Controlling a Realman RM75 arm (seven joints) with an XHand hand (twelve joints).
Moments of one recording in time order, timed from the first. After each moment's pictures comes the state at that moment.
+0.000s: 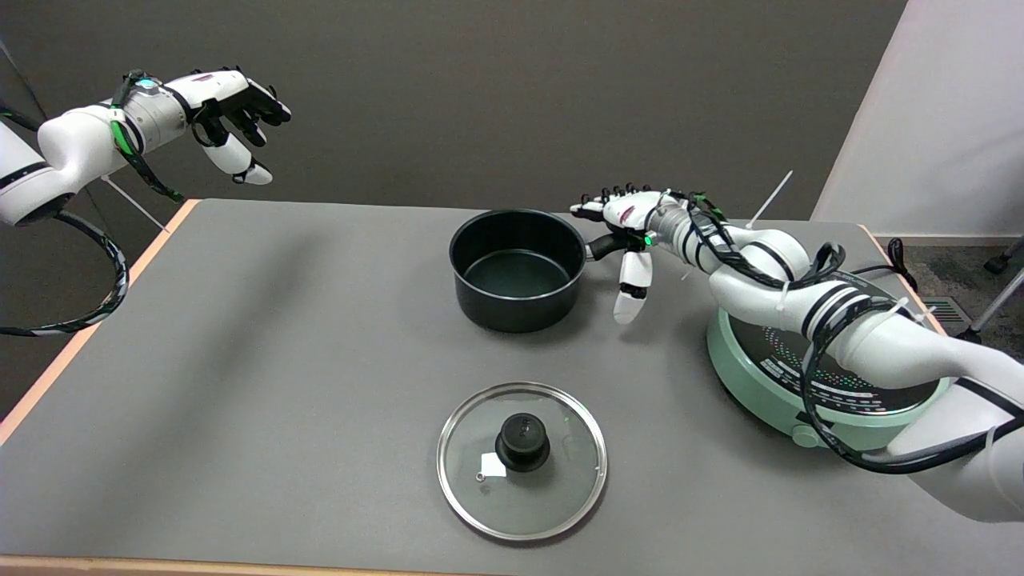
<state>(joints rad) 0.71 -0.99 -2.18 0.95 0.31 -0.26 0.42</state>
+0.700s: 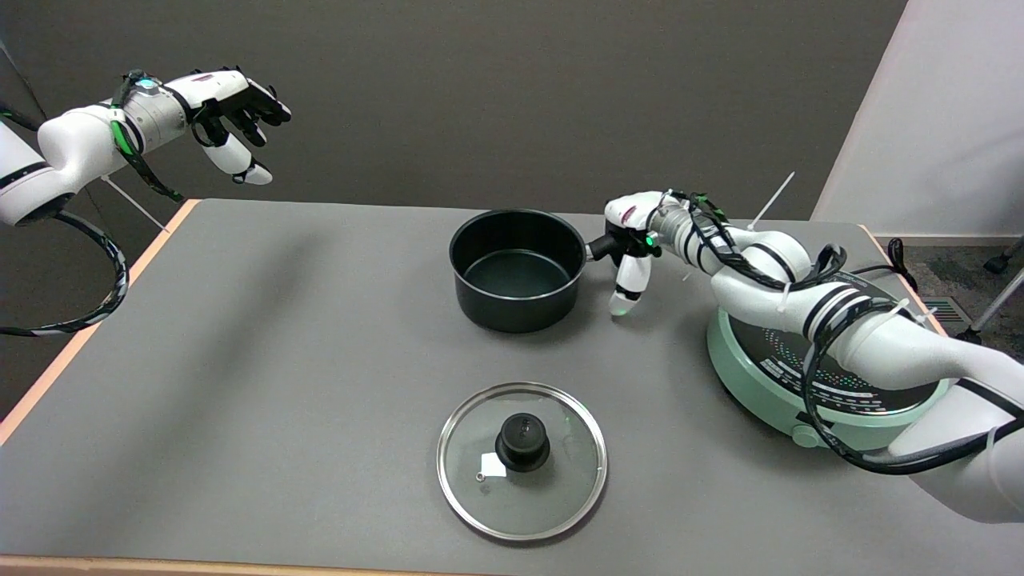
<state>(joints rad) 0.70 -0.99 -2.18 0.95 0.31 -0.24 0.42</state>
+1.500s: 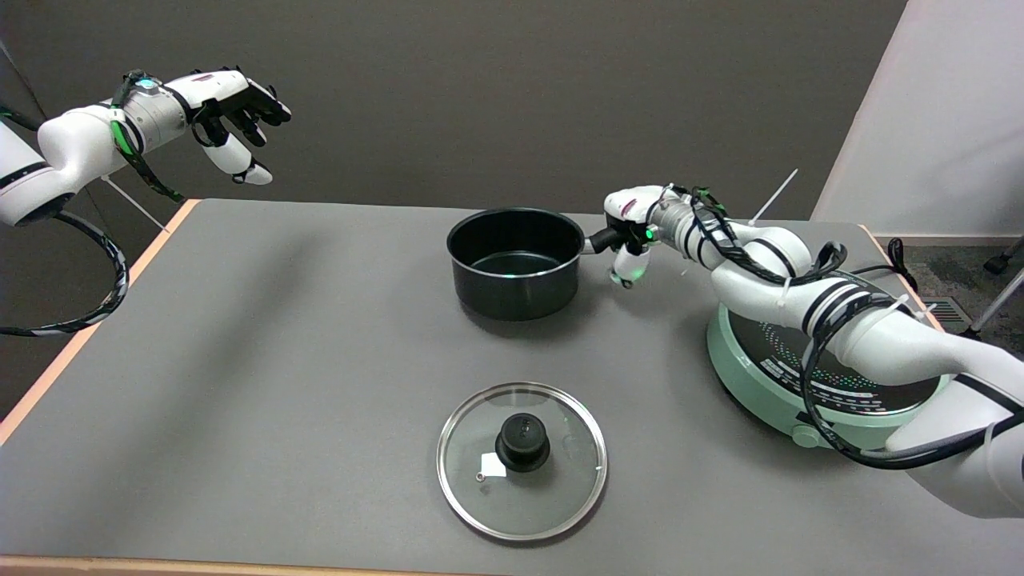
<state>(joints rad) 0.72 -0.99 -2.18 0.93 0.34 -0.22 0.43</state>
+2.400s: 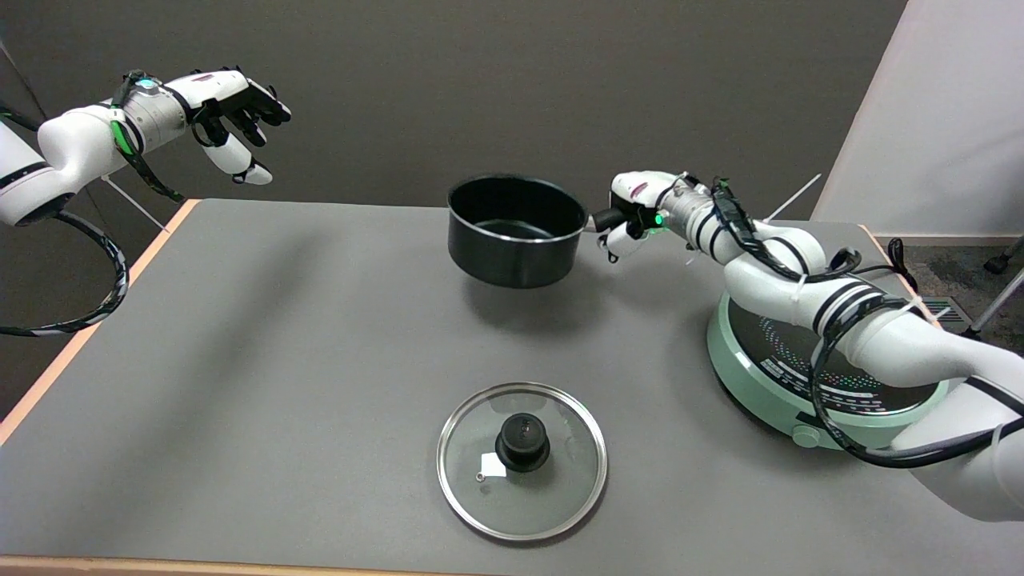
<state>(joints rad) 0.70 -0.98 -2.13 0.91 0.45 -0.11 0.43</state>
